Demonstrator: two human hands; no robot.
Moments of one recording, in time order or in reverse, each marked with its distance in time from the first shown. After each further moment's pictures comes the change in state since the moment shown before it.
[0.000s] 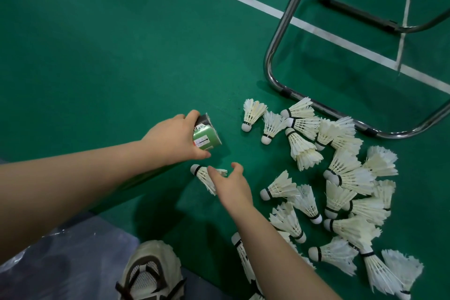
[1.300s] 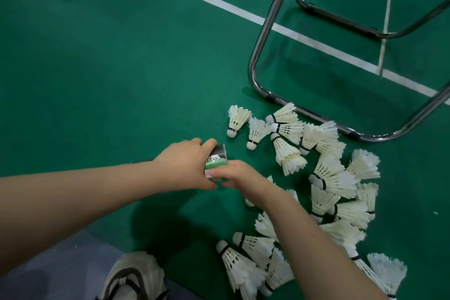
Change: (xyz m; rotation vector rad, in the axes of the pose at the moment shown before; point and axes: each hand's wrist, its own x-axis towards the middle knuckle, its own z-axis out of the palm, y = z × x) left_hand -0.006 0.056 0.016 0.169 -0.100 0.188; right_hand 0.015 -0.003 -0.070 0.315 -0.521 -0.291
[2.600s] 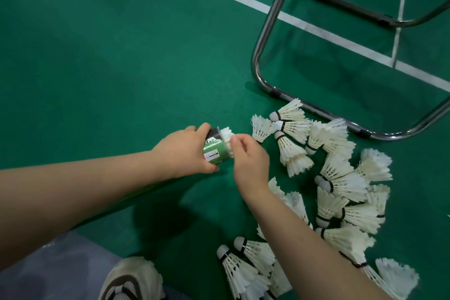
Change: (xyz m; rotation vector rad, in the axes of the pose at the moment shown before) left_hand 0.030 -0.017 0.000 -0.170 0.006 -0.119; right_hand 0.018 -0.007 0.002 -0.303 0.773 -0.296
